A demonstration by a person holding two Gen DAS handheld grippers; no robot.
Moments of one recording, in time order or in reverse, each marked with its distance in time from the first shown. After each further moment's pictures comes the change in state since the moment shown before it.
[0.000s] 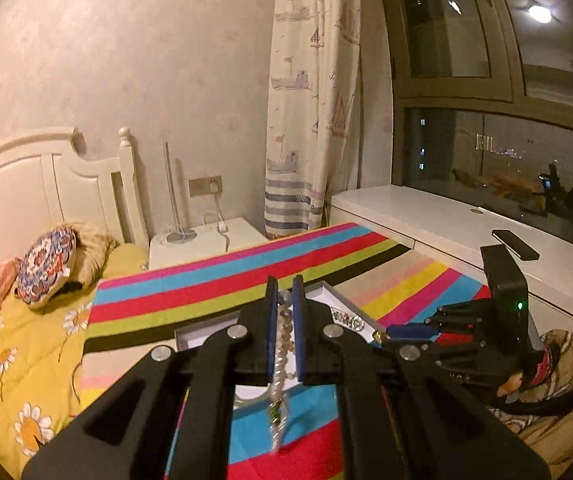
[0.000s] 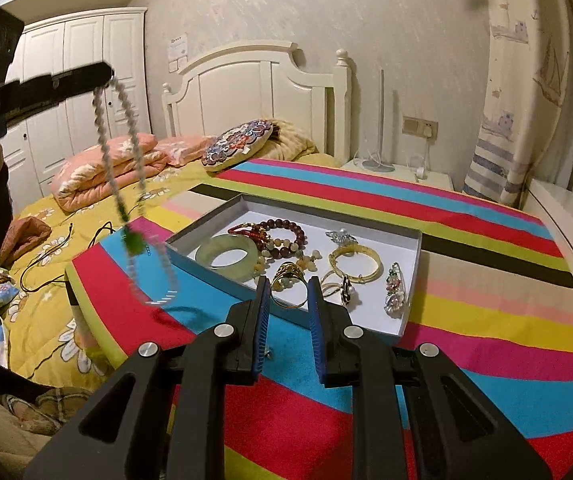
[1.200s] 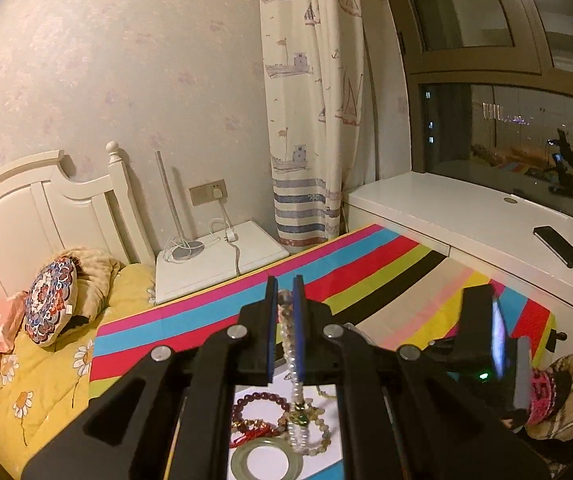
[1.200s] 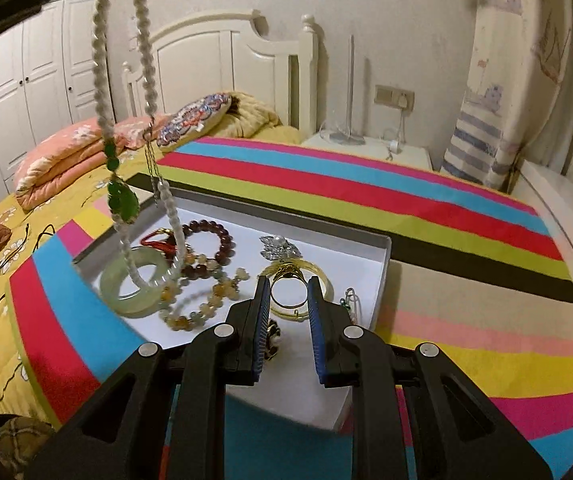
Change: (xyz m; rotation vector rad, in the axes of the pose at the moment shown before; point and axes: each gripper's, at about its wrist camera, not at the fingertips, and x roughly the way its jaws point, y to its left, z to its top) left arm 0.134 -0.013 0.075 0.089 0.061 0.062; right arm 0.099 -0.060 0.031 0.045 0.137 -0.103
